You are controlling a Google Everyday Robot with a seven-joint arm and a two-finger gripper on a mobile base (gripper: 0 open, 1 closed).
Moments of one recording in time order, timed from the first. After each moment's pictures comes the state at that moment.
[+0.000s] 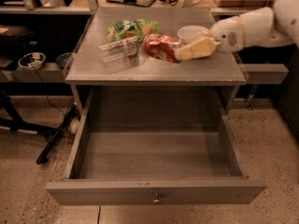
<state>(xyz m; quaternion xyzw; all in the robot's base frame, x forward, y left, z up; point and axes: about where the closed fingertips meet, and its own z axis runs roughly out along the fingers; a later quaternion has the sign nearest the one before) 0.643 -0.106 0.940 -0.46 0.69 0.40 0.39</state>
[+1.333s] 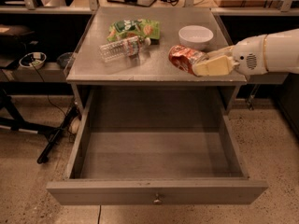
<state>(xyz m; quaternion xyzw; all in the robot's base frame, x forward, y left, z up) 0.602 -0.162 0.923 -0.36 0.77 0.26 0.45</state>
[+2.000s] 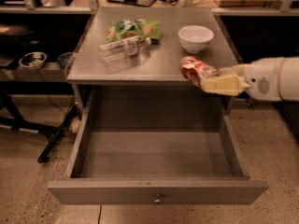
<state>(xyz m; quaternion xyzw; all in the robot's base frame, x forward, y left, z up) 0.547 -0.176 0.913 -0.29 0.80 0.24 0.47</state>
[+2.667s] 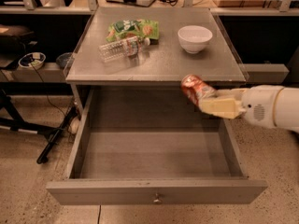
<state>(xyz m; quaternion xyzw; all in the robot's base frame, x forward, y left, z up) 0.515 -0.179 0.873 -0.24 0.81 0.23 0.48</state>
